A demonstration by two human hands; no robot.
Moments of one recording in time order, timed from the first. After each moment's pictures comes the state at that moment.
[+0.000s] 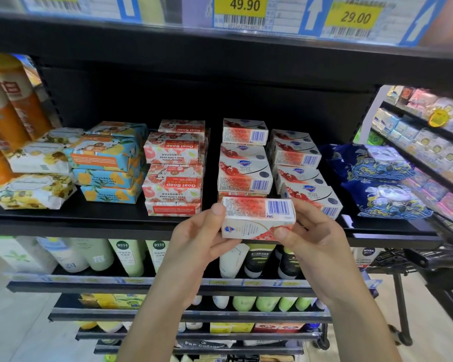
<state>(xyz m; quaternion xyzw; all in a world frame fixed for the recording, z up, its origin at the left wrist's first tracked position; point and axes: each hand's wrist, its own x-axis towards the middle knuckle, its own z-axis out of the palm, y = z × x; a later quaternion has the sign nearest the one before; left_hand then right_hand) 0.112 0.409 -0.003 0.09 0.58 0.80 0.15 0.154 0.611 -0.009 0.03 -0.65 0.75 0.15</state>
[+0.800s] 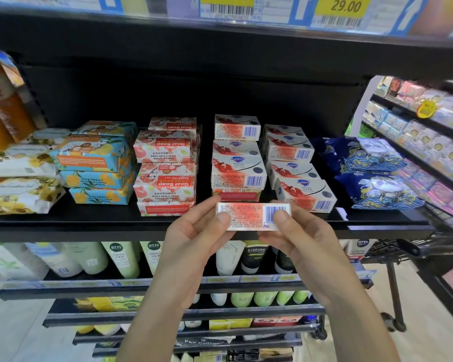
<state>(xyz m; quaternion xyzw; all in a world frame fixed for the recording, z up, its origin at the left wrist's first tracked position) 0.109 0.410 -0.013 0.11 0.58 0.80 0.13 0.159 0.601 -0.002 -0.08 -0.63 0.77 0.09</state>
